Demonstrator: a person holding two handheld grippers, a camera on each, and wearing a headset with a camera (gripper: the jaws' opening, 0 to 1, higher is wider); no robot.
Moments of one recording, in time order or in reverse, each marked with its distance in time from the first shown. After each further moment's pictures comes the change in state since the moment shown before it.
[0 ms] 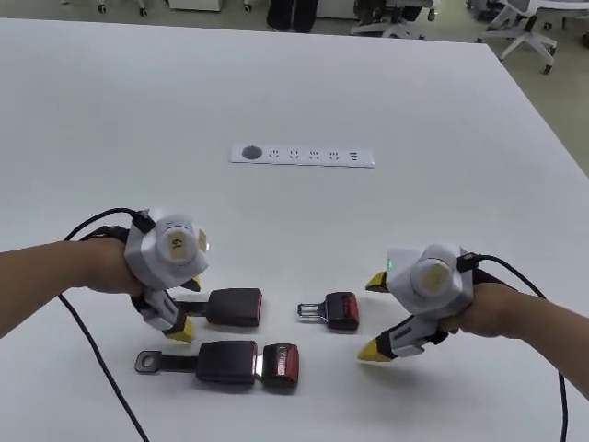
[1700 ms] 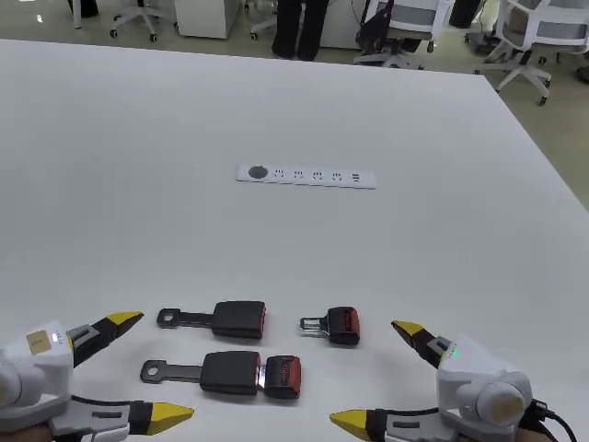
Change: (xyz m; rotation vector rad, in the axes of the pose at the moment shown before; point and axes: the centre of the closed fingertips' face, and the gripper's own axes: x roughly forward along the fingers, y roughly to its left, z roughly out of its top) left arm -0.056 -0.066 0.004 -0.455 -0.822 0.299; right arm -0.025 0.049 0.022 0.355 -0.493 -0.283
